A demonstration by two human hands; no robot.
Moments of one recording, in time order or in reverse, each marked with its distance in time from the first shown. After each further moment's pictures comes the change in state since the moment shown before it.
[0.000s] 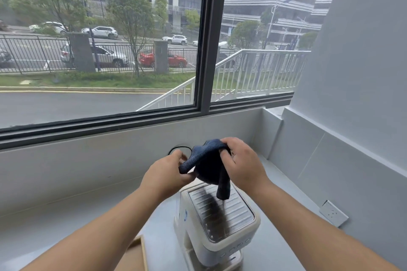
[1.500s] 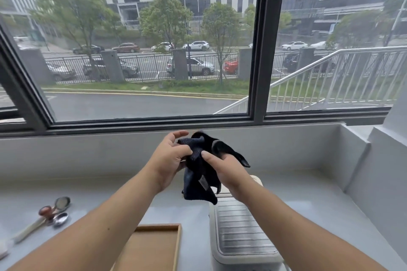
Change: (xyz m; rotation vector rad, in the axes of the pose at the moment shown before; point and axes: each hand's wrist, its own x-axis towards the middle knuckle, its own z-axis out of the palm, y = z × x) left_hand -0.038 0.055 -0.069 -1.163 0.325 -0.319; right_hand 0.034 -0.024 0.050 1.009 -0.623 0.271
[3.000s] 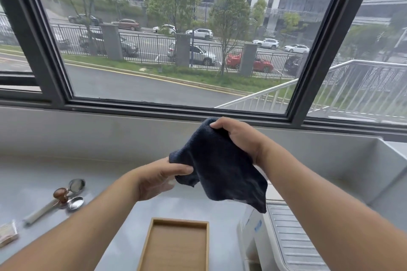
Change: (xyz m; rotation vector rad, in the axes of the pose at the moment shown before) left_hand -0.003 -0.012 -0.214 0.184 -0.394 -0.341; right_hand 0.094 -0.067 0.135 -0.017 -0.337 0.331
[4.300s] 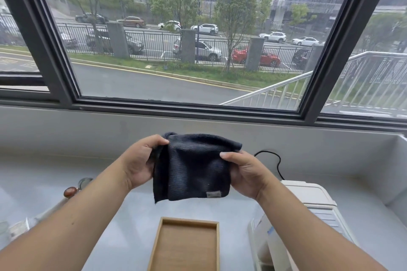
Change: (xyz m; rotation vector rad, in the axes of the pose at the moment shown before) left_hand 0.000 0.015 -0.052 -0.405 0.381 0.068; right_hand 0.024 0.093 0.006 0.441 -0.015 -0.203
